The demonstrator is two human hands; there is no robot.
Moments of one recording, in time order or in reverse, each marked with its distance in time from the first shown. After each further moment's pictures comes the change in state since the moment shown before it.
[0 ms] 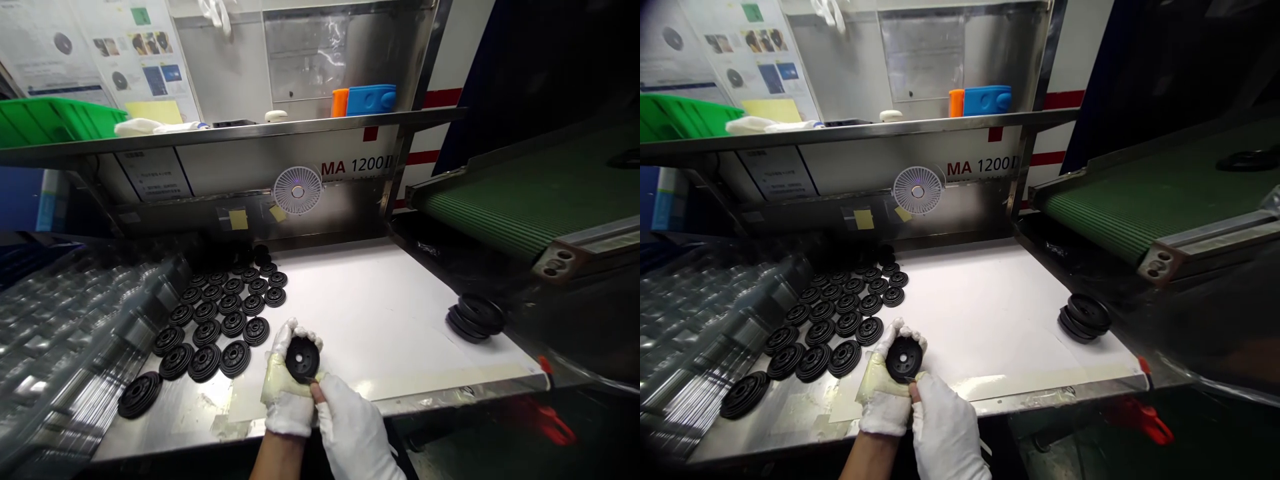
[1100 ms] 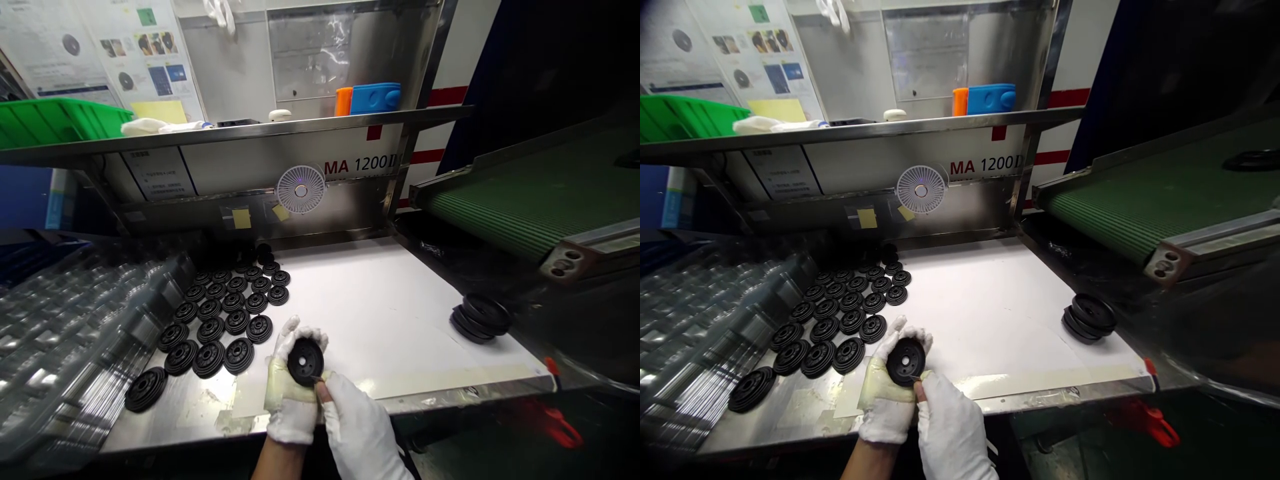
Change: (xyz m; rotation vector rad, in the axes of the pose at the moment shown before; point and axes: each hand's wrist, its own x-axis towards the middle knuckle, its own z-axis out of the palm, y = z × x) left_hand -0.012 0.001 -0.004 0.073 -0.052 0.027; right_hand -0.003 -0.001 -0.004 -0.013 0.052 -0.026
